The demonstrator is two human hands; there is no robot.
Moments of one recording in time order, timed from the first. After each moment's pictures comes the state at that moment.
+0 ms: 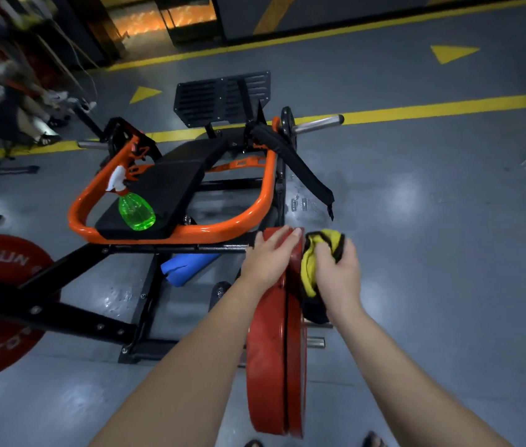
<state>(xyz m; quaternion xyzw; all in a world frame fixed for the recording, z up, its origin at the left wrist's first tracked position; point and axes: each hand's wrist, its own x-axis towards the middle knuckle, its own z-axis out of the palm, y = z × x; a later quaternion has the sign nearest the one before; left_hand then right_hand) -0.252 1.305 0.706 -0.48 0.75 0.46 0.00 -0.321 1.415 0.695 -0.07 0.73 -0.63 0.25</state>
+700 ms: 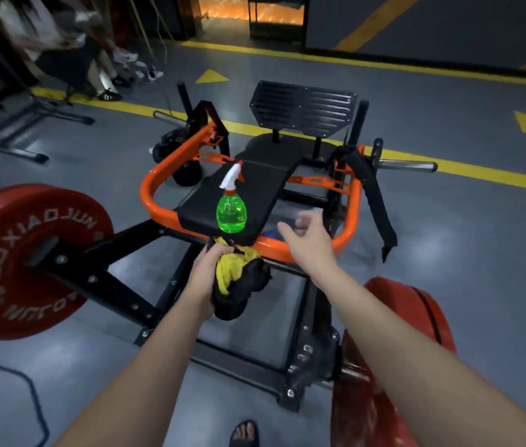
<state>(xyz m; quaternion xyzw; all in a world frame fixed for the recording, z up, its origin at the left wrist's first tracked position) 0.003 1.095 0.711 -0.50 0.33 0.73 -0.33 -0.186 1.132 0.719 -0.33 0.77 -0.43 0.33</state>
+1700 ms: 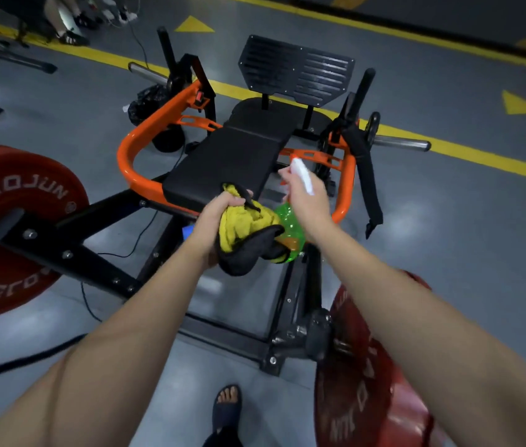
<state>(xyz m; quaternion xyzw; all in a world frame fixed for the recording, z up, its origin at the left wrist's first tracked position) -0.029 1.053 0.724 -0.38 0.35 0.80 -0.30 -0.201 1.081 0.727 -0.33 0.73 -0.50 0.33</state>
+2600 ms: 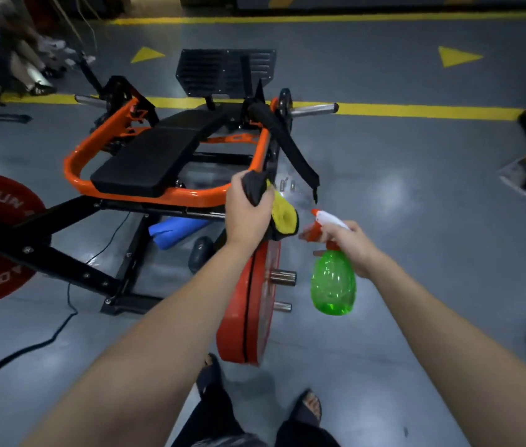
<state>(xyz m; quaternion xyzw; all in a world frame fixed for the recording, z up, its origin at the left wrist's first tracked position) -0.257 1.358 0.740 -0.47 0.68 0.42 -0.38 -0.408 1.495 0.711 -0.18 0.68 -0.50 0.50</state>
